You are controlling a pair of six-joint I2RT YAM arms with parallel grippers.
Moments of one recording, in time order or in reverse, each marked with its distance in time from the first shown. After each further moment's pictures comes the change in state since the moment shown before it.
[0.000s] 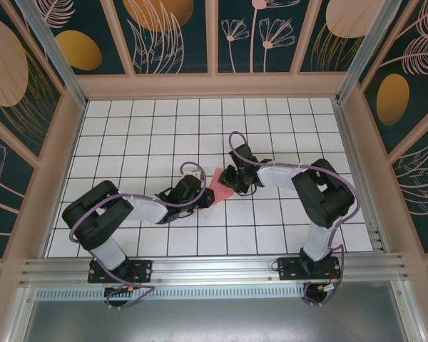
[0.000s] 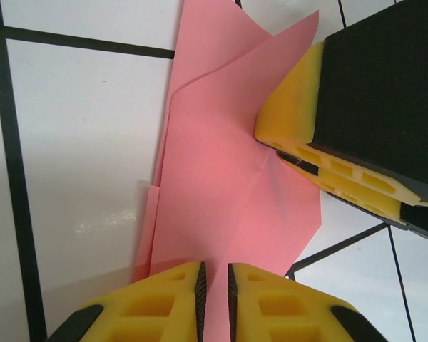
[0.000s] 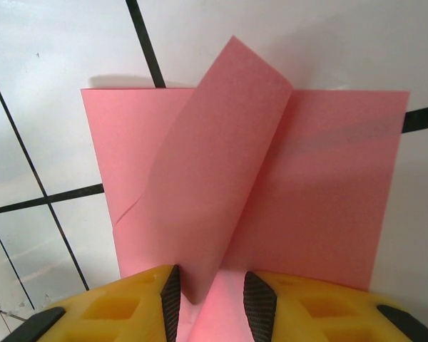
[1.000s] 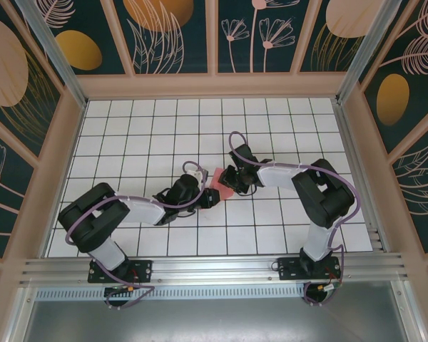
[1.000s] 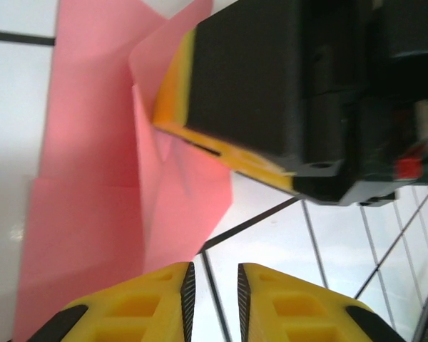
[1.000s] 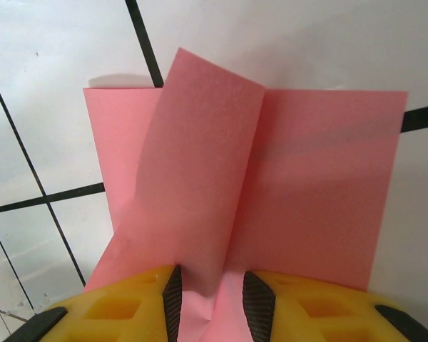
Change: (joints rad) left arm 0.000 -0.023 -0.025 0.101 0.152 -0.004; right arm 0.000 -0.001 0.000 -0.001 0.000 -0.002
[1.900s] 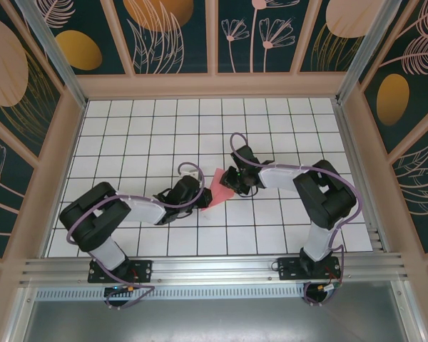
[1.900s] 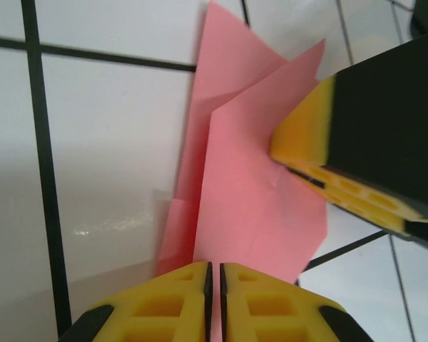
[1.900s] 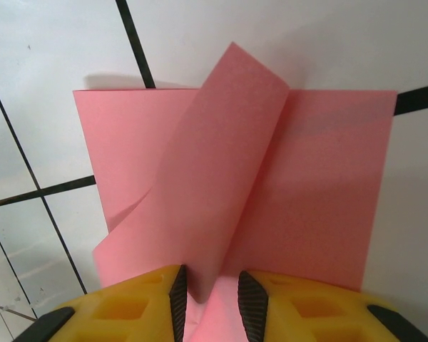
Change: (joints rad) left arm 0.000 -0.016 0.006 -0.100 -0.183 -0.004; right arm -0.003 -0.017 -0.025 0.014 -0.006 -0.002
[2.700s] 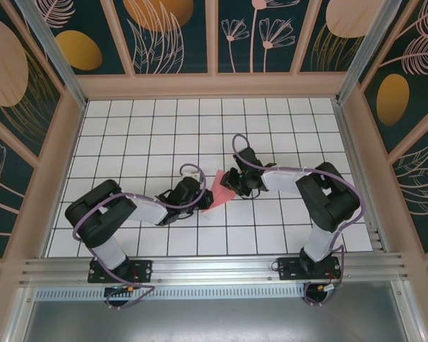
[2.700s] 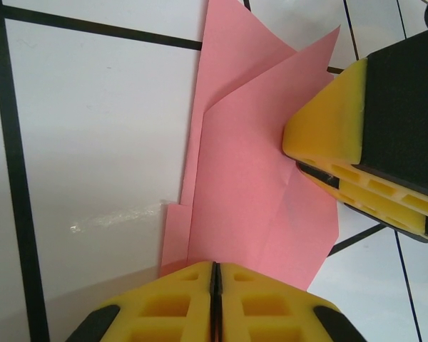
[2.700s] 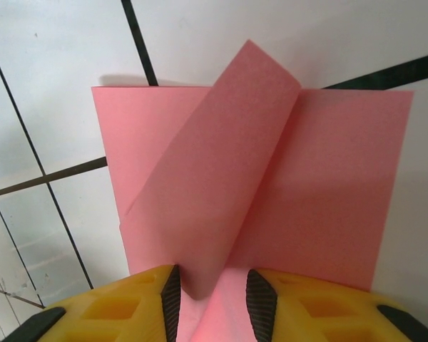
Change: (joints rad) left arm 0.000 0.064 -0.009 0.066 0.041 0.000; right arm -0.005 -0.035 -0.051 0.045 -0.019 0.000
